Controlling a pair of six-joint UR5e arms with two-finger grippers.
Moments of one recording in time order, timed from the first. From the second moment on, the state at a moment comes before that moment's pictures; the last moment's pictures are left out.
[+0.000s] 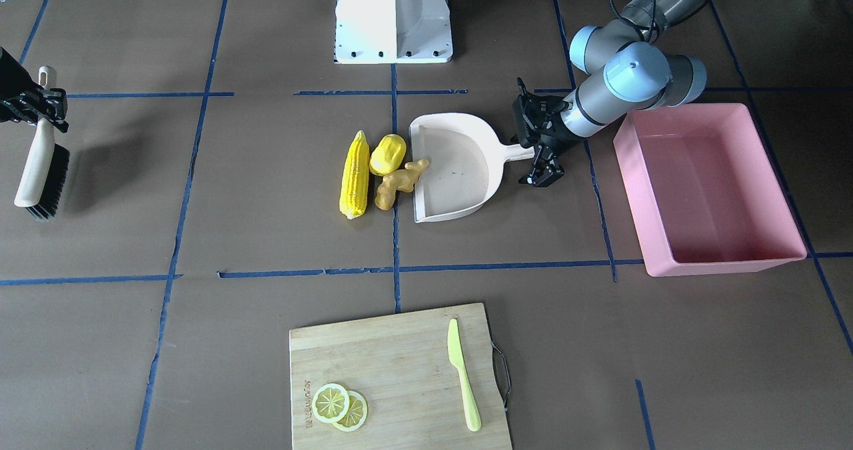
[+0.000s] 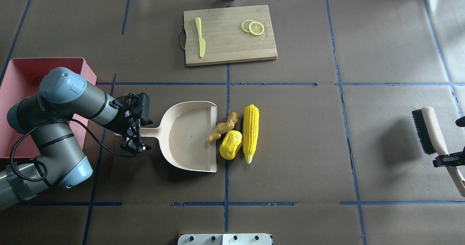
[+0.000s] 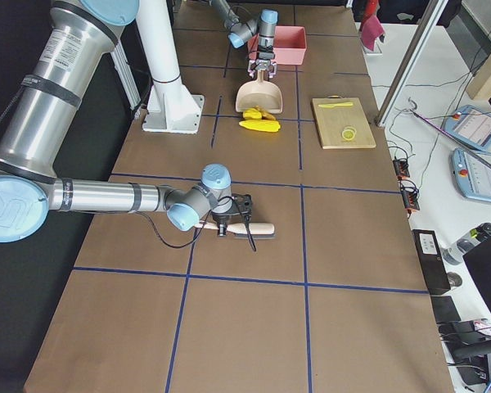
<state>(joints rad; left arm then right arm) -0.65 -1.88 -1.62 -2.24 -2.22 0.19 0.83 -2.00 1.84 -0.81 2.08 0.86</state>
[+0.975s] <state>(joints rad) -0.64 -1.88 -1.63 -2.25 -2.22 0.15 0.82 -2.00 1.84 -0.81 2.09 0.86</state>
